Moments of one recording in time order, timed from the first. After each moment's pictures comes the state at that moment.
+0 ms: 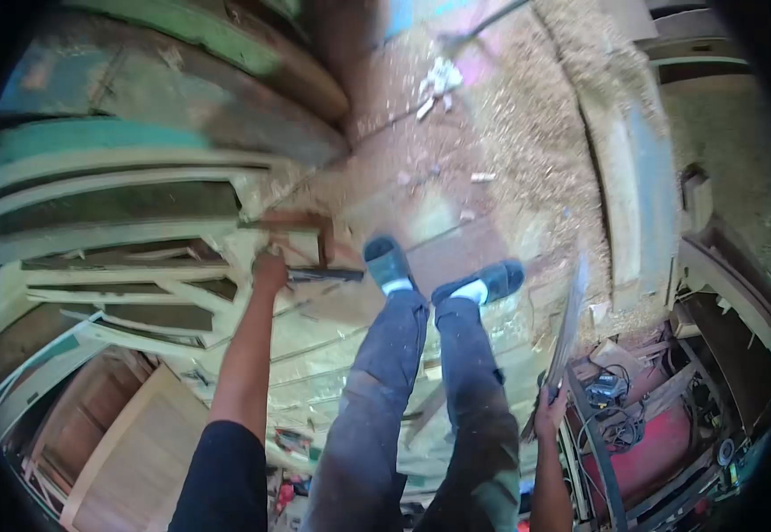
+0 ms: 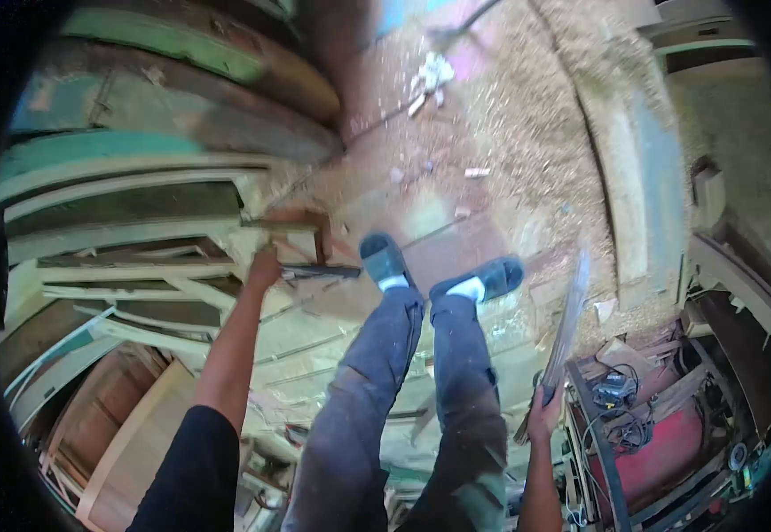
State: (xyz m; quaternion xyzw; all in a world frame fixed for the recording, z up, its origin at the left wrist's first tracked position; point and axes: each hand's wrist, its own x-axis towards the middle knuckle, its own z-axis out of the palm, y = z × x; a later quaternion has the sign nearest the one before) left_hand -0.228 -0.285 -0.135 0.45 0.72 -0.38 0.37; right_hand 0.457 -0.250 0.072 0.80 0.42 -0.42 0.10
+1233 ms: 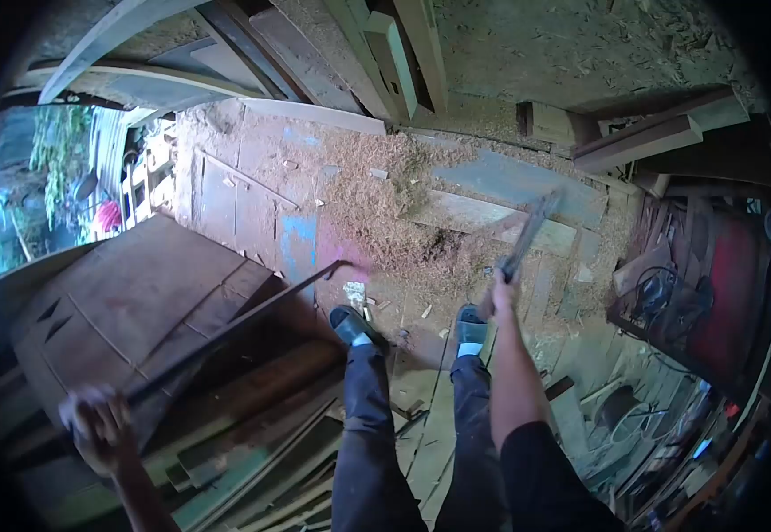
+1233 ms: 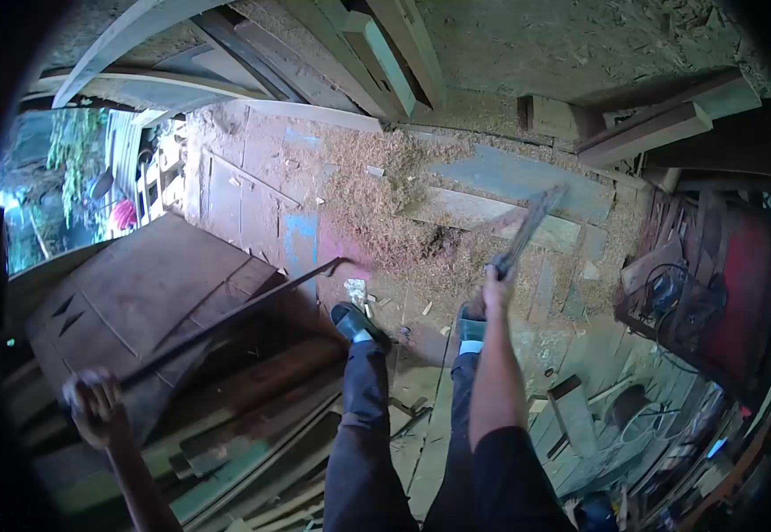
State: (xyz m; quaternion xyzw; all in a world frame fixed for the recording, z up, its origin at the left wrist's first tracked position) left_hand -0.129 0.355 0.484 0.55 0.32 0.32 0.70; right_hand 0.356 0.076 -0.062 0.89 0.06 -0.27 -0.37
